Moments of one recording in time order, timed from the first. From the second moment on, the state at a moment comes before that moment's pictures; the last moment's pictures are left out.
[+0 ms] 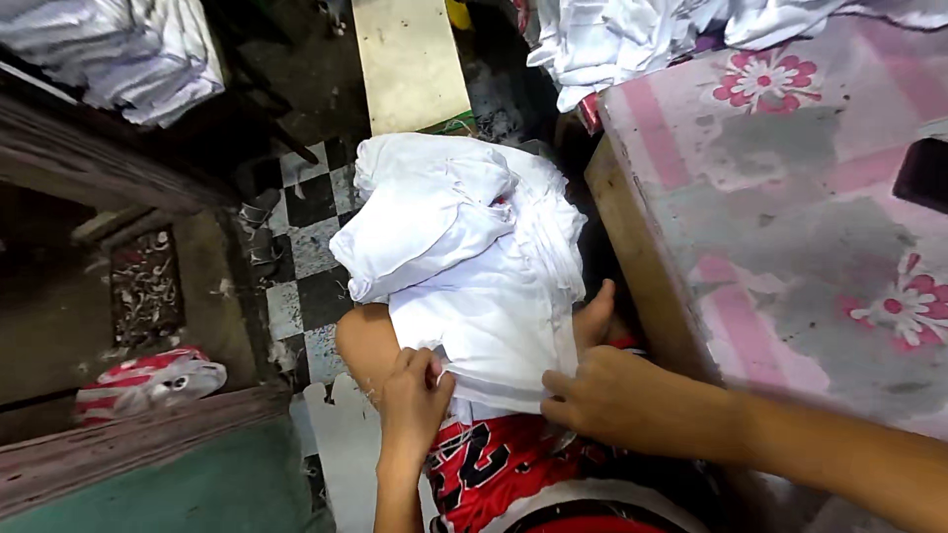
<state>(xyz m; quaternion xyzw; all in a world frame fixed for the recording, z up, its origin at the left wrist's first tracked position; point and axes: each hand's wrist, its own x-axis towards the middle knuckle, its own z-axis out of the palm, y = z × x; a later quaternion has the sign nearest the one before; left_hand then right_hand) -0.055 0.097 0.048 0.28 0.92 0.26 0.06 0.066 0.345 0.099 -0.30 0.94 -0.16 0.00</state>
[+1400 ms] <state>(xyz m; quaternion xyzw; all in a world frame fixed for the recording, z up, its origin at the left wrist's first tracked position) -0.040 0.079 0.000 0.16 0.91 0.36 -0.13 -0.074 0.435 0.012 0.21 0.89 -0.40 0.02</state>
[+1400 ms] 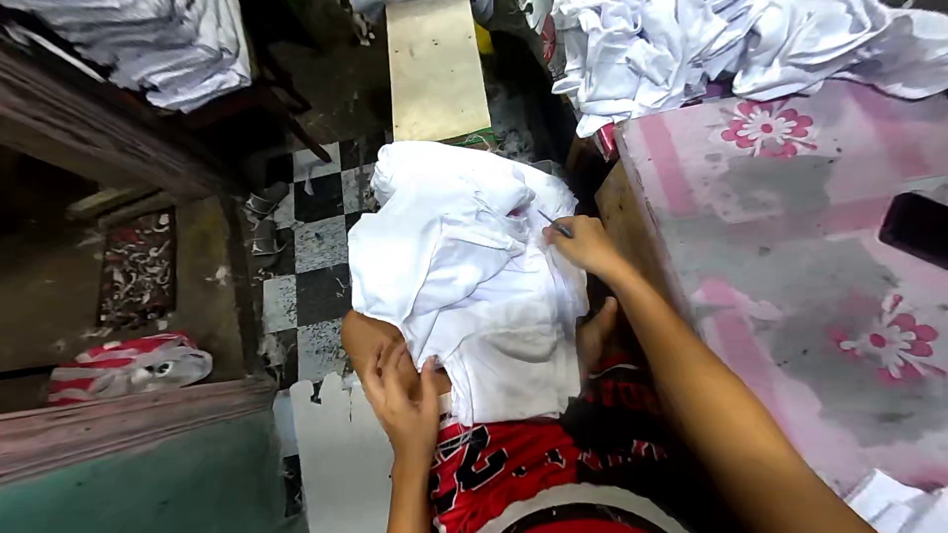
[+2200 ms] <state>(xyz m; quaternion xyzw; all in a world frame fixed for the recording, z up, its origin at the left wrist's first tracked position) 0.031 0.066 0.017 0.09 0.92 0.34 0.15 0.017 0.326 0.019 -0.13 0.91 -0.32 0.21</state>
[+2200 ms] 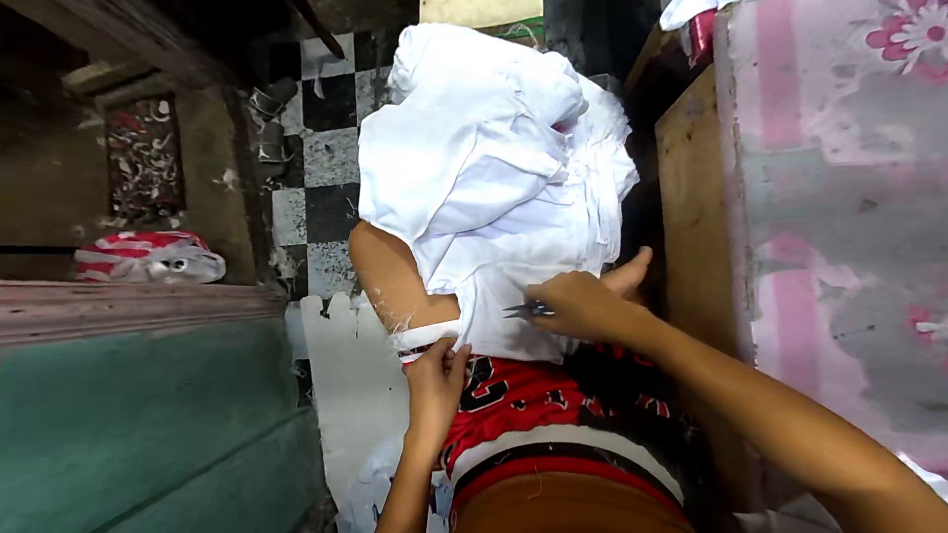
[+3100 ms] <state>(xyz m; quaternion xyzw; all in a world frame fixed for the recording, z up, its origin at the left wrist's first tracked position) -0.005 0.069 0.054 -0.01 0.76 0.54 0.35 0.038 0.302 0.002 -0.25 0.87 -0.41 -0.07</state>
